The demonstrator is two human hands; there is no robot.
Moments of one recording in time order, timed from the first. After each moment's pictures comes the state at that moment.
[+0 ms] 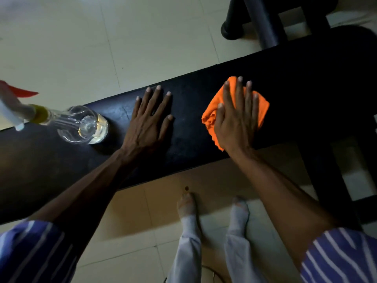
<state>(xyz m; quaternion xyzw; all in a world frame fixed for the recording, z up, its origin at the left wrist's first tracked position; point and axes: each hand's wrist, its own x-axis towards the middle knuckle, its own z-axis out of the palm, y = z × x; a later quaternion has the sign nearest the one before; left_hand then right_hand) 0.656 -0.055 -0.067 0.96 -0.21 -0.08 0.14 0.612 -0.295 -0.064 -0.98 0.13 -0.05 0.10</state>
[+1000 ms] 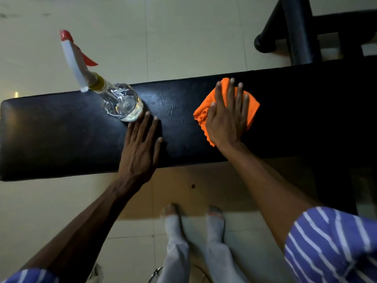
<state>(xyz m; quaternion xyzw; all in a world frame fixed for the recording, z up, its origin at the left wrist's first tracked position) 0.547 0.023 -0.050 0.99 -0.06 -0.04 0.15 0.631 -0.208 -0.058 -0.99 0.06 0.02 0.12</state>
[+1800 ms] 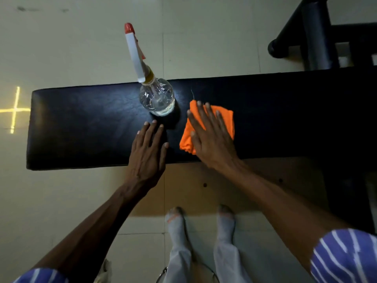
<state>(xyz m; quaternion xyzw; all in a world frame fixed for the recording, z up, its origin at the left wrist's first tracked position) 0.511 0.084 -0.045 0.98 -0.02 -0.05 0.18 0.569 -0.125 -0.053 -0.97 -0.20 0.09 0.14</state>
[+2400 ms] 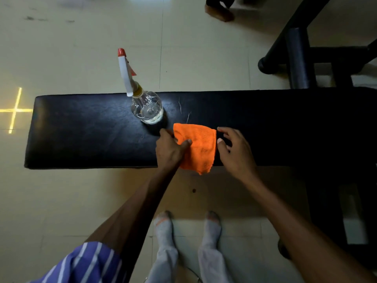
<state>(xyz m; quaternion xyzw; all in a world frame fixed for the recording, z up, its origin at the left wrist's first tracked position) 0.563 -0.021 -0.007 0.84 0.30 -0.15 0.44 0.559 -0.210 0.012 -0.88 0.05 0.12 0.45</state>
